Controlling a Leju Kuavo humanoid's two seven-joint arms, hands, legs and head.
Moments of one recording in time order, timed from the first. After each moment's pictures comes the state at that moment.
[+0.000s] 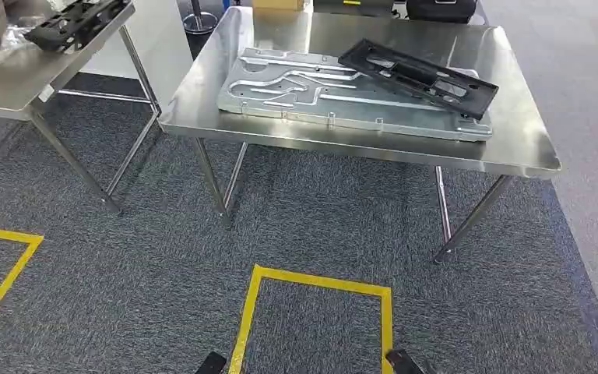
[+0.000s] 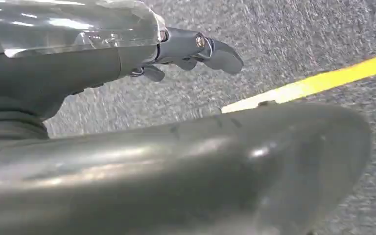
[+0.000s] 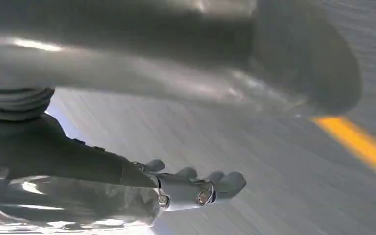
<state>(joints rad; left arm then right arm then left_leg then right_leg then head) -0.05 -0.18 0.56 -0.18 -0.83 0.25 -0.17 -0.30 0.05 0.47 -0.23 0.35 -0.40 0.08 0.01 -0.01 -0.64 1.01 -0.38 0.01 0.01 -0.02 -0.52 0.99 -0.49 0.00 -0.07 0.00</state>
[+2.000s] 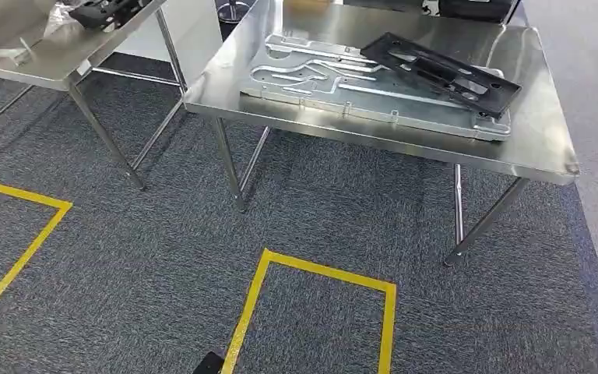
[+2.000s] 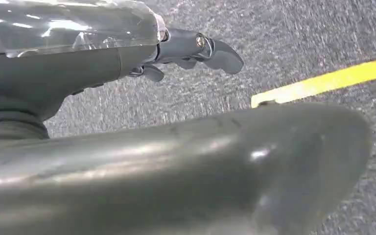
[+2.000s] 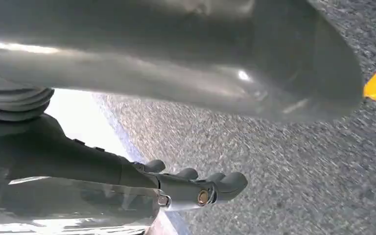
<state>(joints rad) -0.05 -0.16 0.56 -0.18 -0.91 0.24 -0.14 -0.06 0.02 0.26 -0.18 0.42 -0.45 0.11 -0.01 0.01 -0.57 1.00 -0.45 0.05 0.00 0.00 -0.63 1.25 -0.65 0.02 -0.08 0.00</state>
